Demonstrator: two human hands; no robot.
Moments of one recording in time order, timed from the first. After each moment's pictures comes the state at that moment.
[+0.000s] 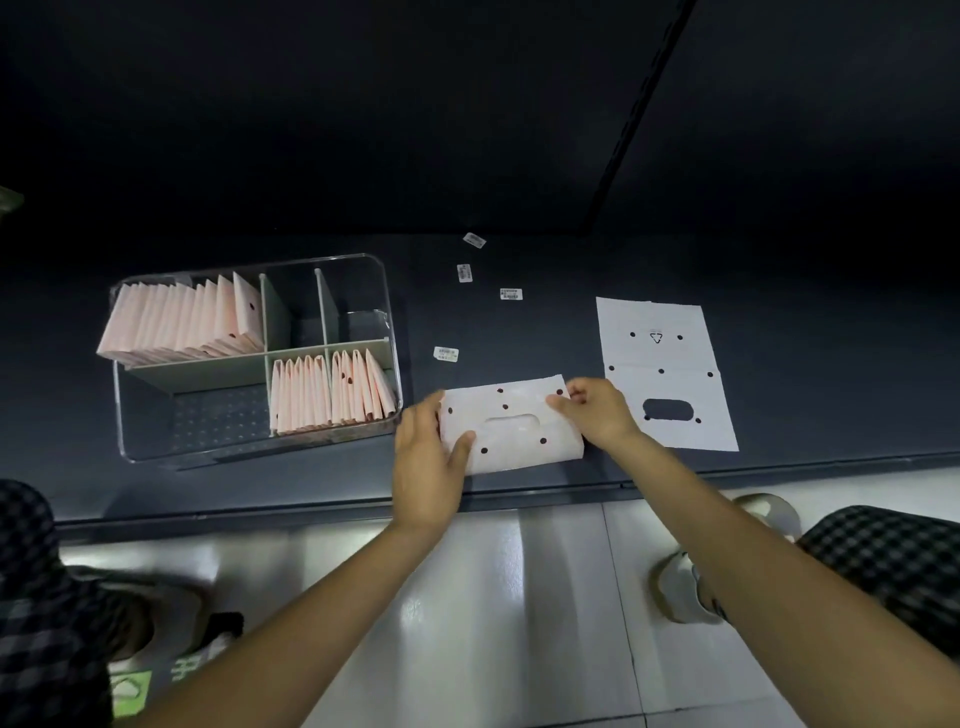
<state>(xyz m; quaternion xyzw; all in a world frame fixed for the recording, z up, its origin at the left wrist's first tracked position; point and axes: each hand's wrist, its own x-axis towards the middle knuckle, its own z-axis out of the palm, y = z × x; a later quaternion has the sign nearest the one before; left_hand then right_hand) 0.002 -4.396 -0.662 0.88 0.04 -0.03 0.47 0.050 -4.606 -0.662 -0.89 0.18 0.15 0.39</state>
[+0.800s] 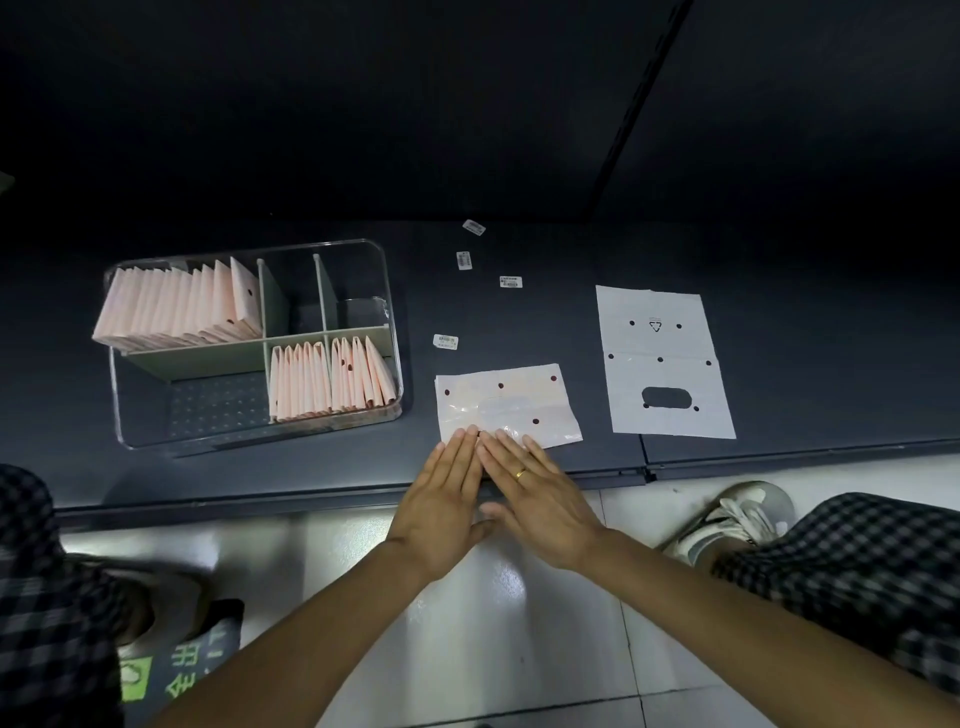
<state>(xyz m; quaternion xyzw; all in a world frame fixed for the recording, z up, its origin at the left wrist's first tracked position) -0.036 -4.382 -0.705 0.94 -0.30 -0.15 0.03 -0.047 -4.551 -0.693 -0.96 -0.24 0.06 0.08</state>
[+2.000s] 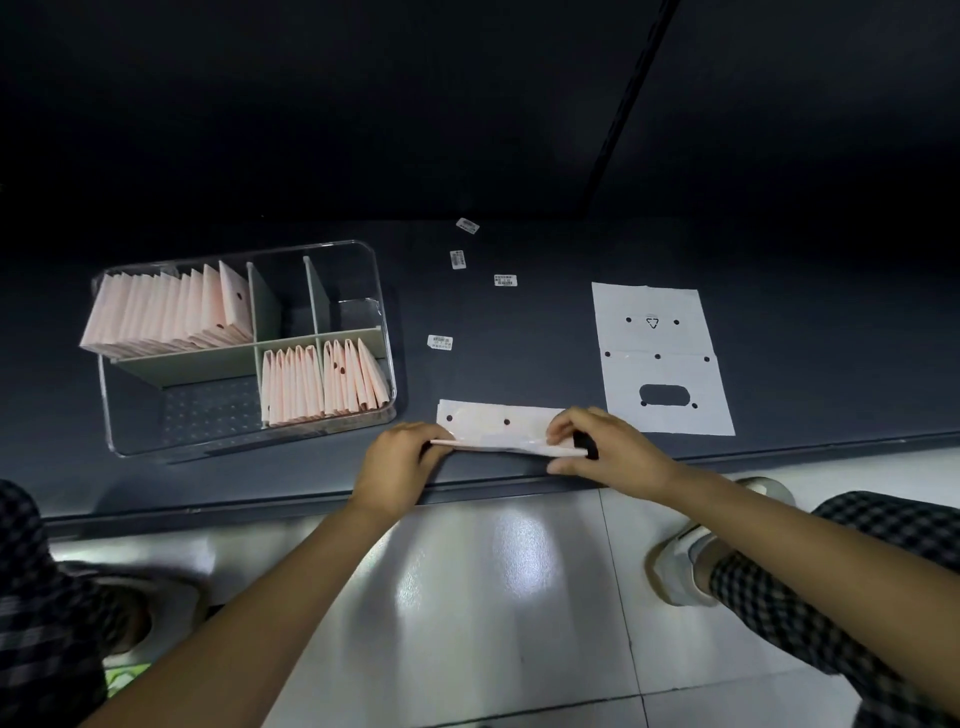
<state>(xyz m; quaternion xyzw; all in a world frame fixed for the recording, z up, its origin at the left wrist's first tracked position) 0.013 -4.360 -0.683 0.92 -0.13 -0.09 0.37 -0.006 -4.634 -0.658 -0.92 -0.08 0.23 0.32</state>
